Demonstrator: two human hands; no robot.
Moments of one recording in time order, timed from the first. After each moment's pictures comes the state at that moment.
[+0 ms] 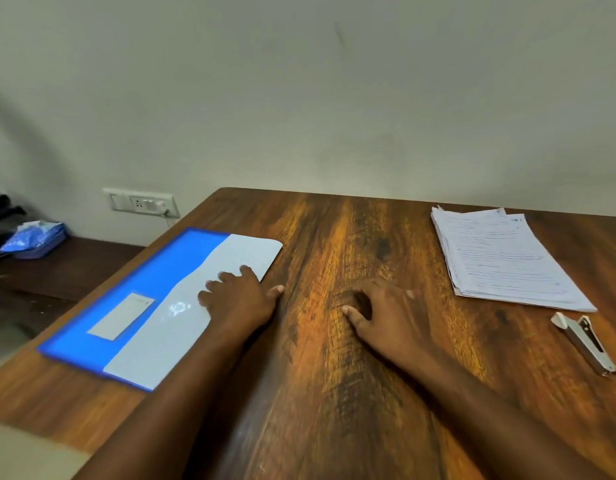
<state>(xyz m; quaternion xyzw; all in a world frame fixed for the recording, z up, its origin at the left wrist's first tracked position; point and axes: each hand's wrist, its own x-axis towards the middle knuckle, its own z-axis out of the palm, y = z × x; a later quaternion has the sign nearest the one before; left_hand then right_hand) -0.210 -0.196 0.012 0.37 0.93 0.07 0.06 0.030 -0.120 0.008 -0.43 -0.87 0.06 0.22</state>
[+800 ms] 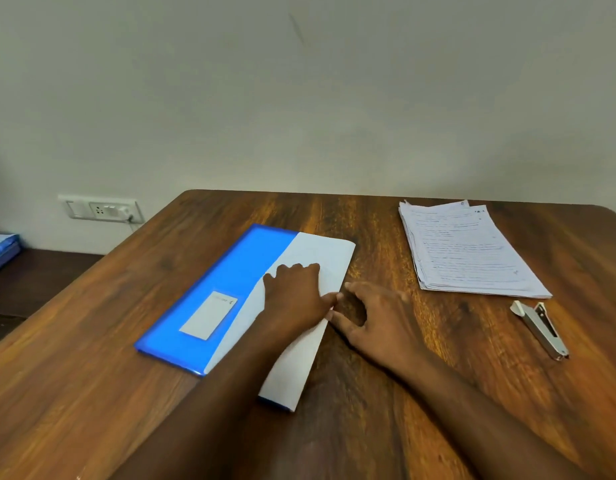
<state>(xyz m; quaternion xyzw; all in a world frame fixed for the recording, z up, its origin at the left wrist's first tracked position) -0.097 -0.134 0.026 0.58 0.81 0.08 0.04 0.069 -0.108 -0.003 -0.45 -0.85 0.09 0.25</state>
